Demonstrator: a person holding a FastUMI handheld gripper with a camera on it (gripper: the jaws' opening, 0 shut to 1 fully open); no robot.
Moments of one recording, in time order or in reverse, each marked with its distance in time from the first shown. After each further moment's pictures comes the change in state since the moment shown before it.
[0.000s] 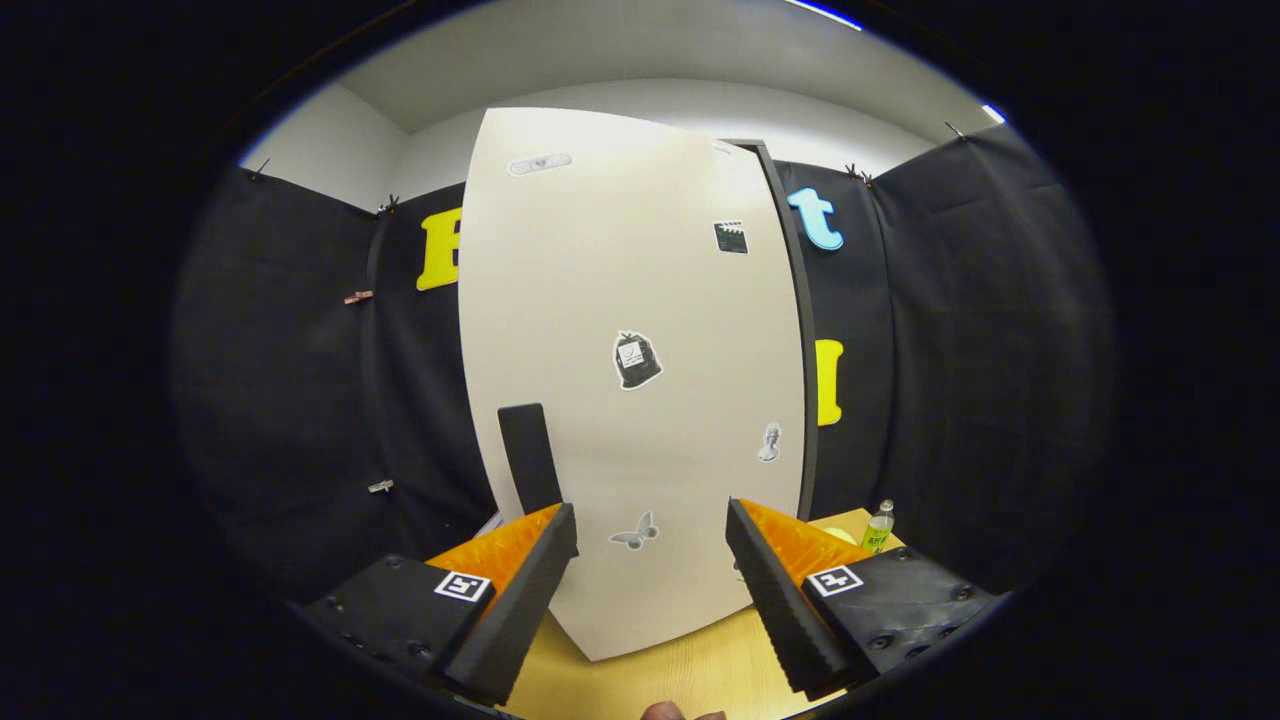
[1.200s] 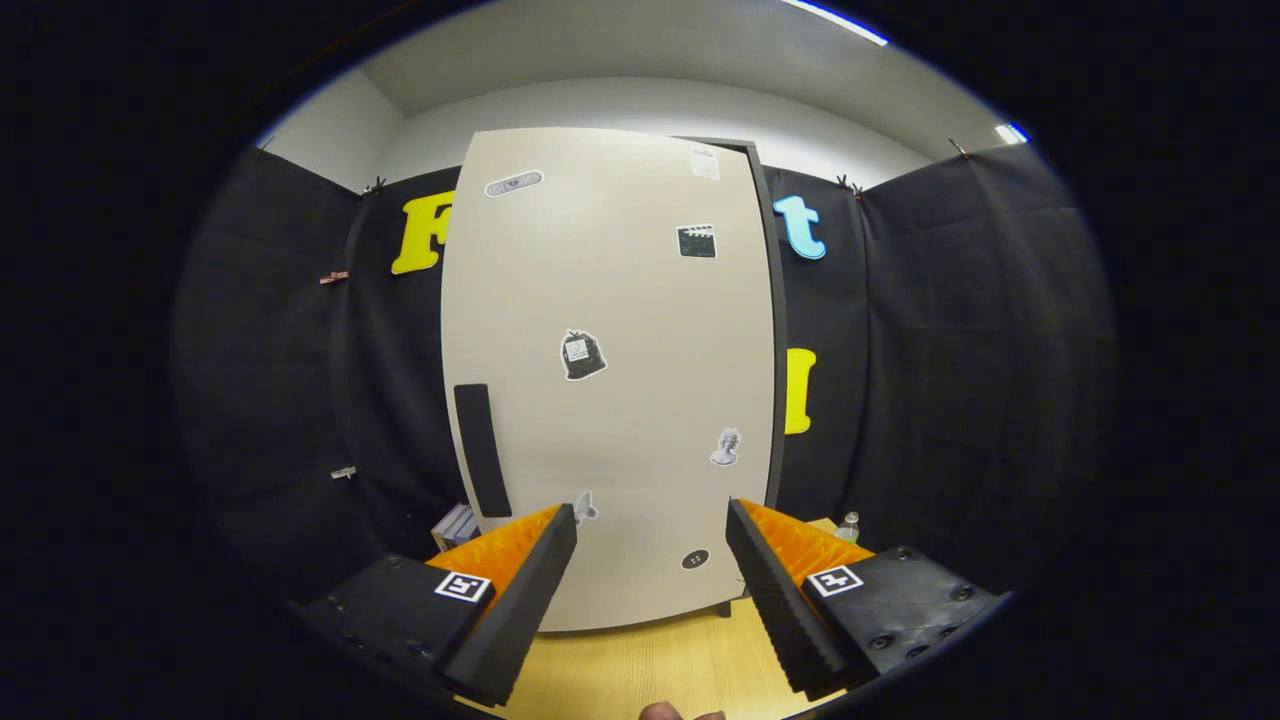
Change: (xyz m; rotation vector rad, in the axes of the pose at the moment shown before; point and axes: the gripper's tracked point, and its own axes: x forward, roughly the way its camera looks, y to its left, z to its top) arm 0.012 -0.026 0.000 -0.082 0.003 -0.083
